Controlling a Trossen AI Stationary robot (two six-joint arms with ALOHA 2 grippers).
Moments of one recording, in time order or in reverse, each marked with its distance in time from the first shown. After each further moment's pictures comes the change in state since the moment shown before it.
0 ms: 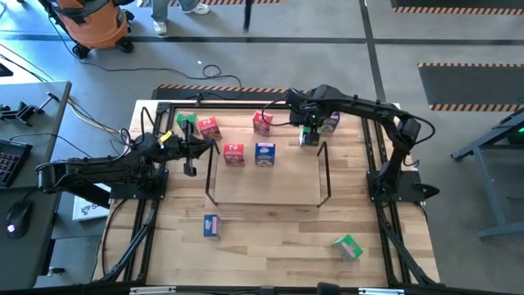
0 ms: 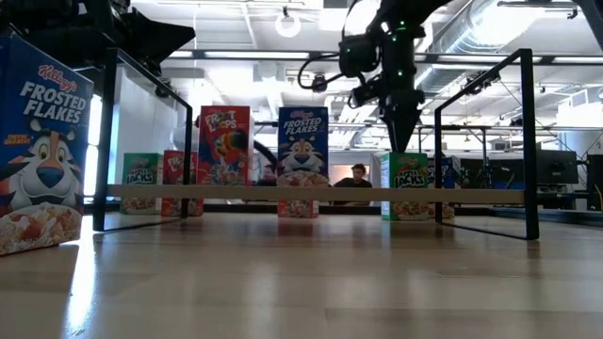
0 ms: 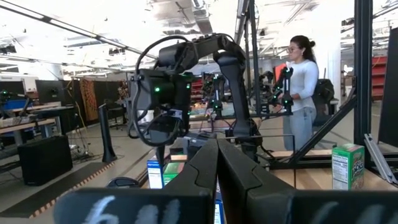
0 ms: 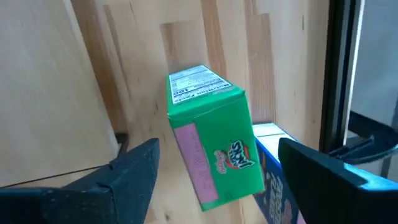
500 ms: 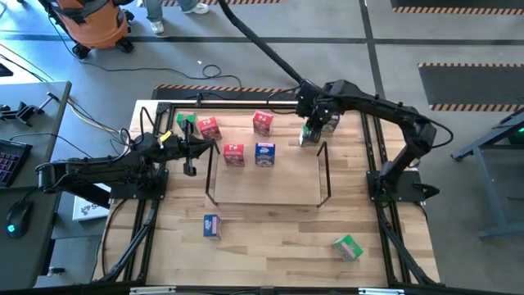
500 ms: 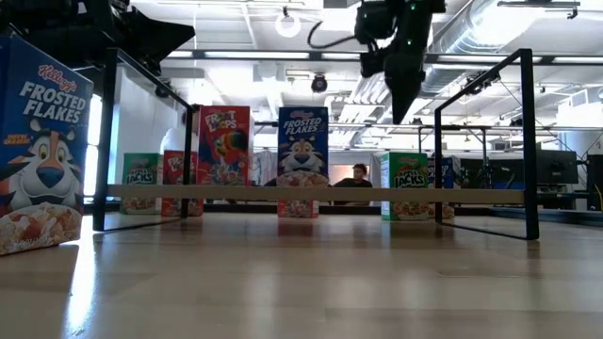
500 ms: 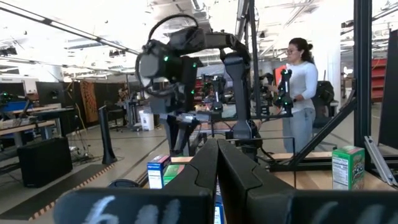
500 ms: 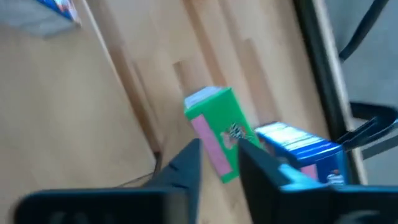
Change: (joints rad) left arm 0.000 0.000 0.000 0.010 0.000 -0.003; right arm 0.006 -0.144 0.000 0.002 -0.094 0.201
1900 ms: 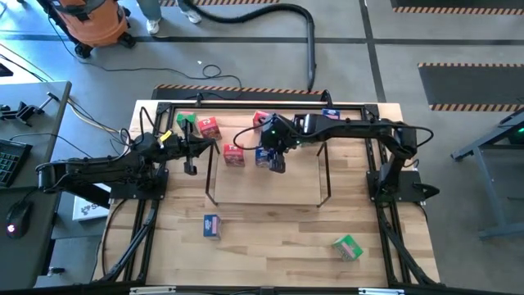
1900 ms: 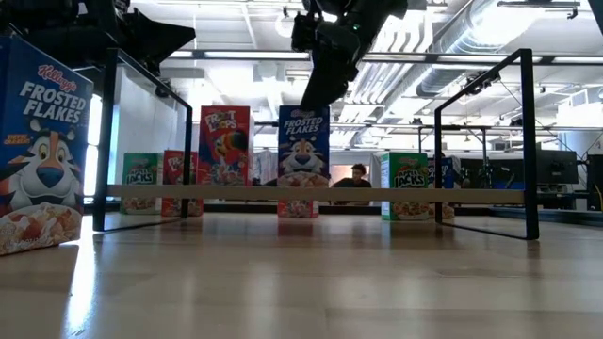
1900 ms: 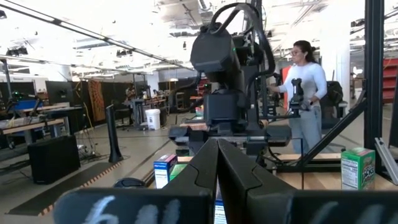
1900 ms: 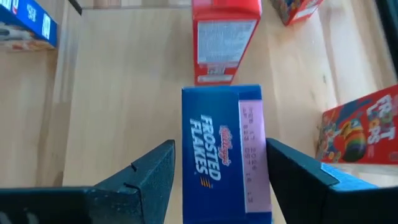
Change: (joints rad) left arm 0.001 0.000 0.000 0.000 -0.029 0.003; right arm 0.320 0.143 -0.002 0.520 -0.124 0.032
